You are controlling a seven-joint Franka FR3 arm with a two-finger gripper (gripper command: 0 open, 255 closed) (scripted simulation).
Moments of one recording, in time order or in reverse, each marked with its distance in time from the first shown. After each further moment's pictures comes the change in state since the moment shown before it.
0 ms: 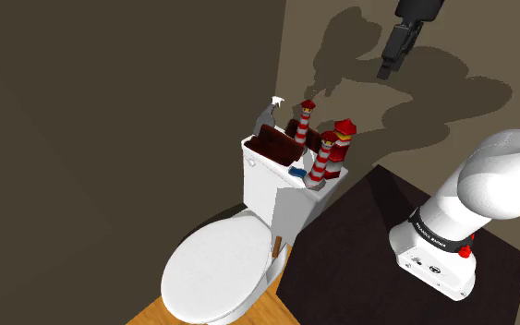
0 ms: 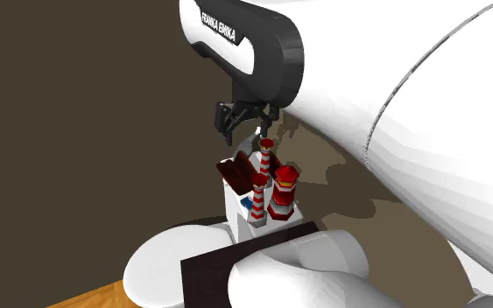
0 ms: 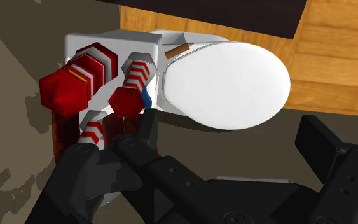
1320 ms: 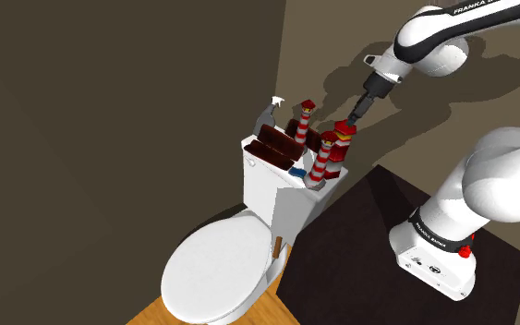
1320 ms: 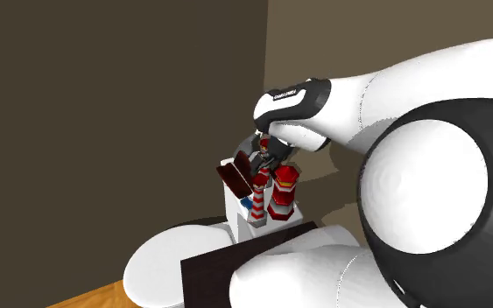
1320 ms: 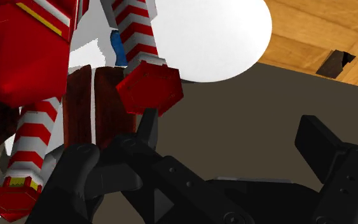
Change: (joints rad) arm 0.116 0.256 -0.511 -0.381 0.097 0.769 -0.636
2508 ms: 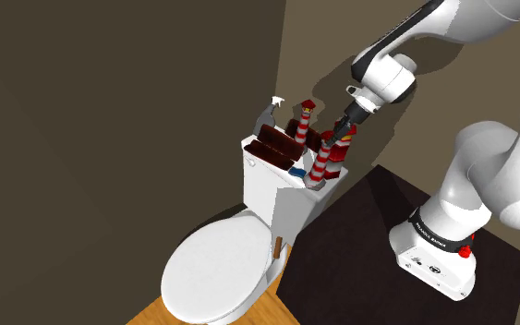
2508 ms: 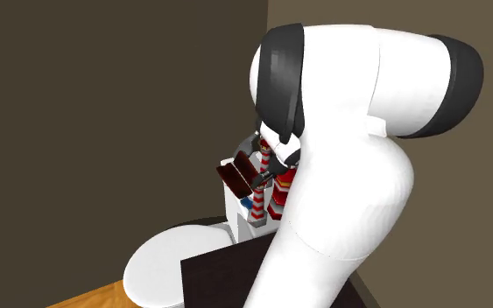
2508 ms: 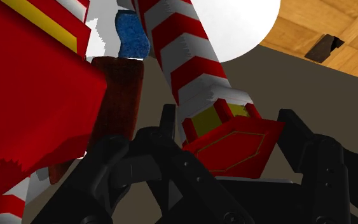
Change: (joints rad) arm 0.502 0.526 -0.482 0.117 0.722 0.184 -0.778
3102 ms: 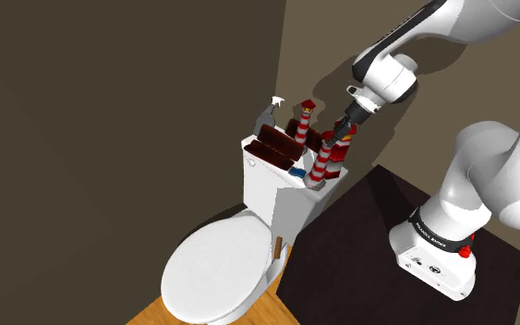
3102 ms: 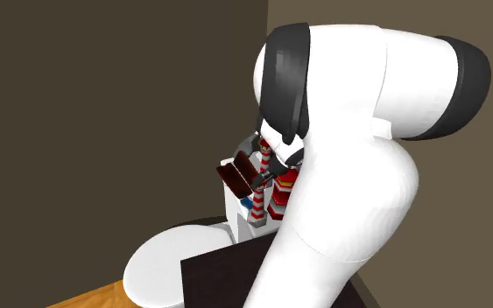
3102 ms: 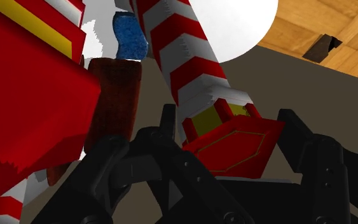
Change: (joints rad) arm -0.005 -0.015 0.001 -0.007 -0.022 0.000 0.017
